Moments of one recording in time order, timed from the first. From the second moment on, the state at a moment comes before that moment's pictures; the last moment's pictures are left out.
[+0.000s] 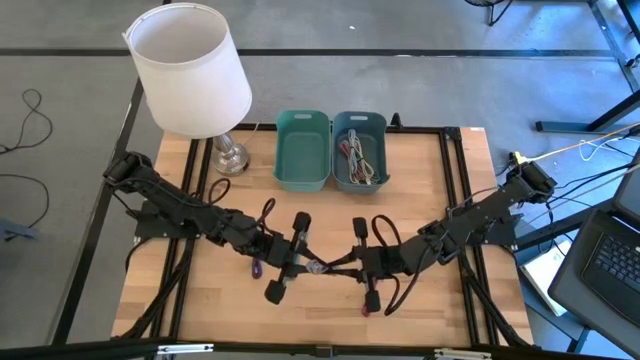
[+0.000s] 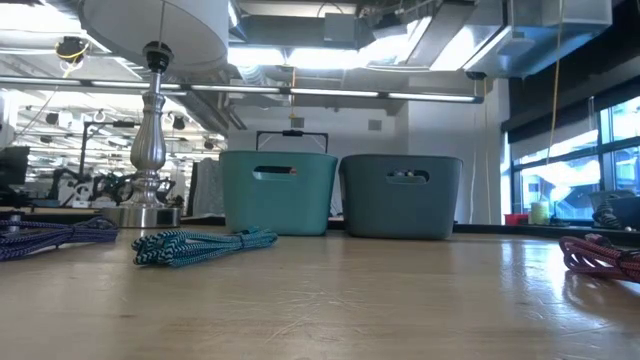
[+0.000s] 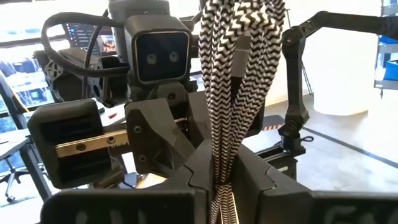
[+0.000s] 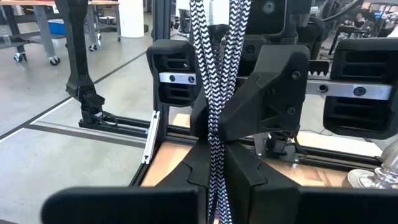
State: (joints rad) left arm -0.45 1.47 1.10 0.45 -0.16 0.17; right arm 0.57 1.53 1.25 0.15 0.41 -0.01
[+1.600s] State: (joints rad) left arm 0.18 1.61 1.10 -0.07 -0.52 -0.27; right arm 0.79 1.53 1.26 -0.86 0.75 0.94
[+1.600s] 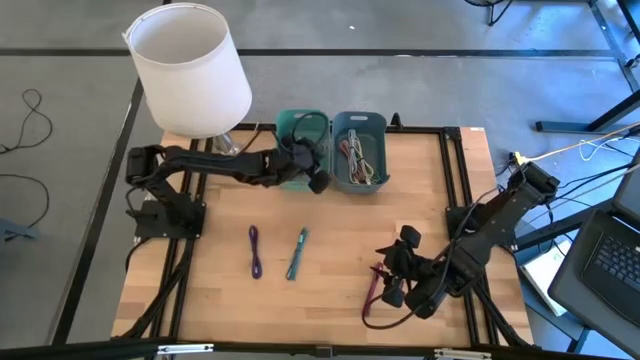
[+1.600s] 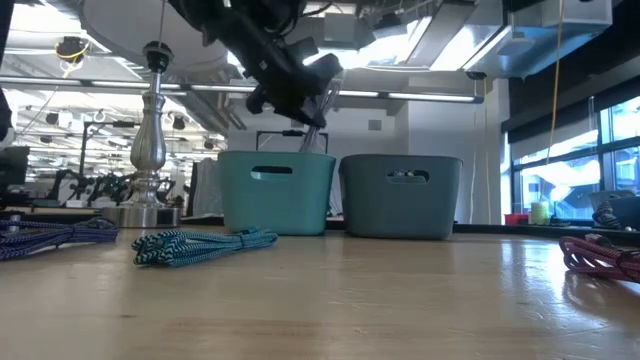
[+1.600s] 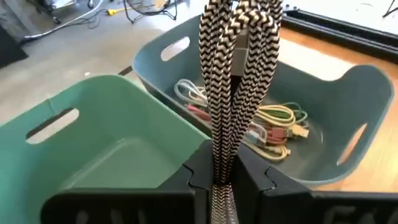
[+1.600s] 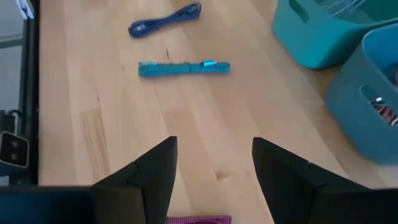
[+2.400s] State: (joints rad) left arm 0.35 1.74 1.10 -0.20 -0.48 -0.43; right arm 0.78 1.53 1.24 -0.82 0.74 0.94
